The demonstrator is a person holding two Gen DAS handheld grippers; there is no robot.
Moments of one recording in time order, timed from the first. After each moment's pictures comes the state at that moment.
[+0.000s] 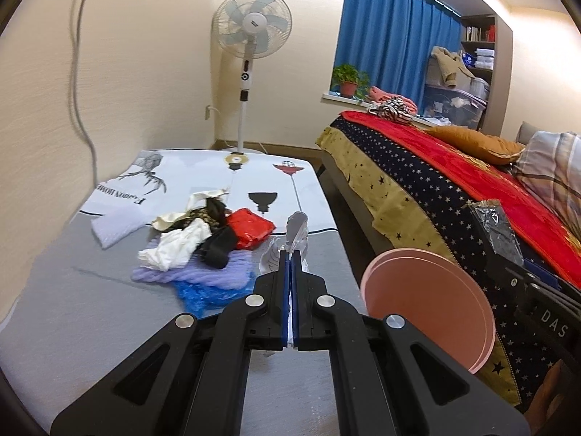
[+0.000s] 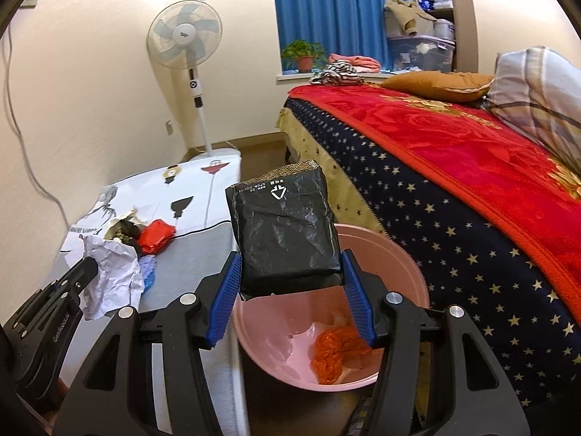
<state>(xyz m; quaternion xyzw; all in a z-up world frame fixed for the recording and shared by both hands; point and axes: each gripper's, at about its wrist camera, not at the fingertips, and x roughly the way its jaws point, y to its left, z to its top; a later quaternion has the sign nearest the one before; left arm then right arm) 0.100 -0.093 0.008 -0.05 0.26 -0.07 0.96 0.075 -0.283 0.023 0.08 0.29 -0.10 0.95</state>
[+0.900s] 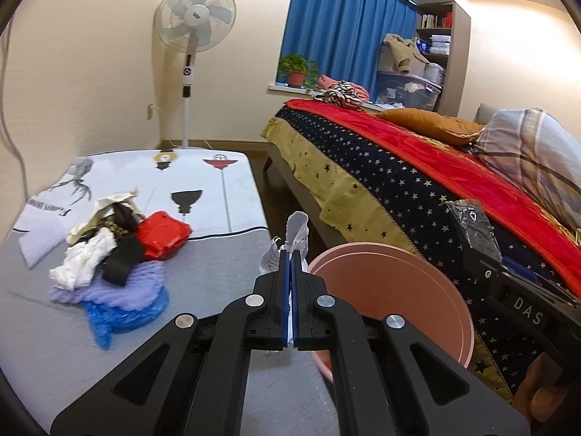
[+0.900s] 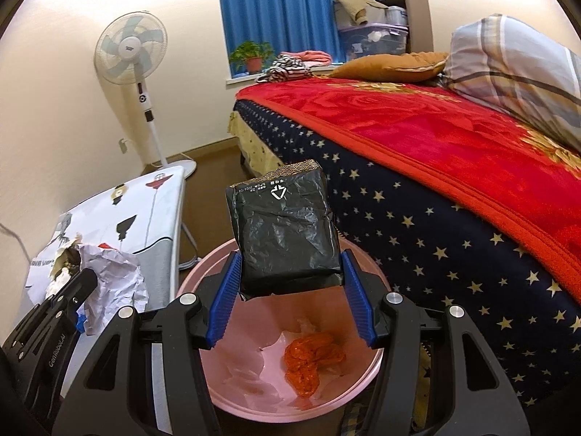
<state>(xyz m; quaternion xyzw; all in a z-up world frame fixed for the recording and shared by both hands) 0.135 -0.154 -0.012 -0.04 0.26 -0.17 0.95 0.091 -0.334 -0.003 0.12 0.29 -0.18 0.93</state>
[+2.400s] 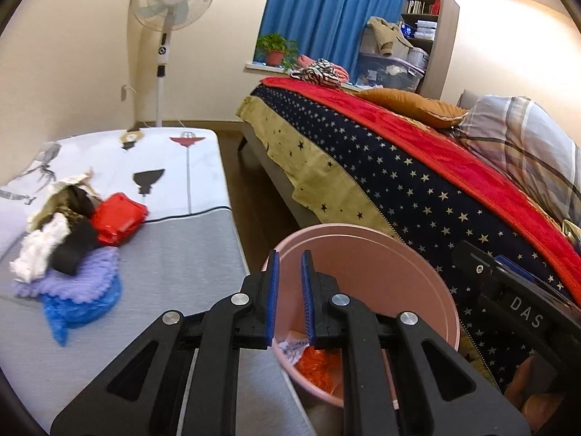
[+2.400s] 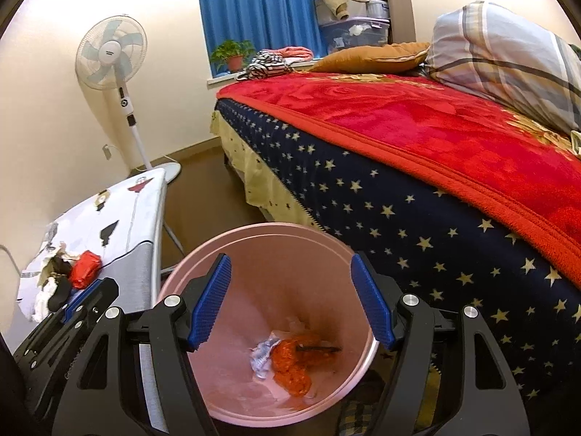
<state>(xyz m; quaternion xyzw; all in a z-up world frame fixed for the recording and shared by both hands) 0.145 -0.170 -0.025 -0.04 0.29 -0.21 0.93 0.089 -0.343 -0.011 0.14 0.29 -0.20 0.92</state>
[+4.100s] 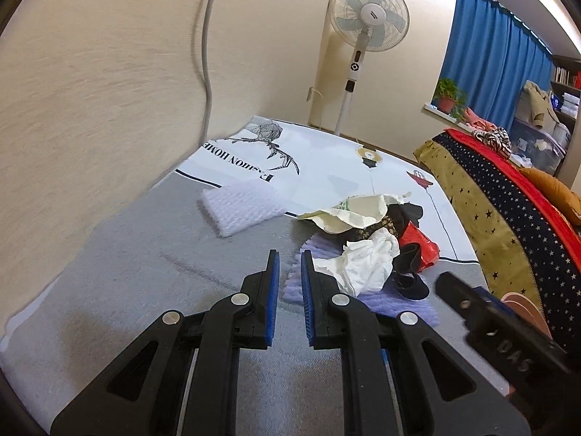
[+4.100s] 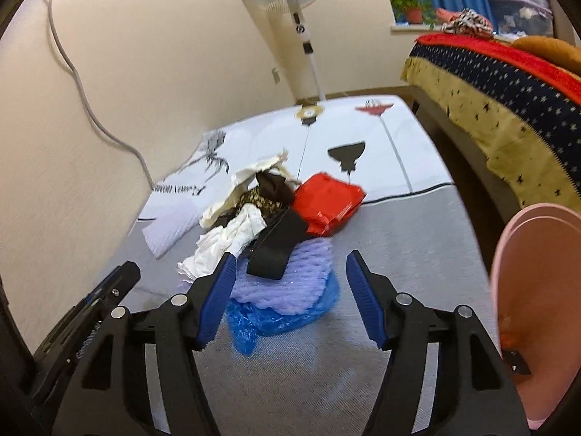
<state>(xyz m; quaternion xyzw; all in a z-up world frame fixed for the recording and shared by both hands) 0.150 0.055 -0.034 -0.13 0.29 0.09 0.94 0.204 -0.115 -0.047 0.12 0.36 0.13 0.92</state>
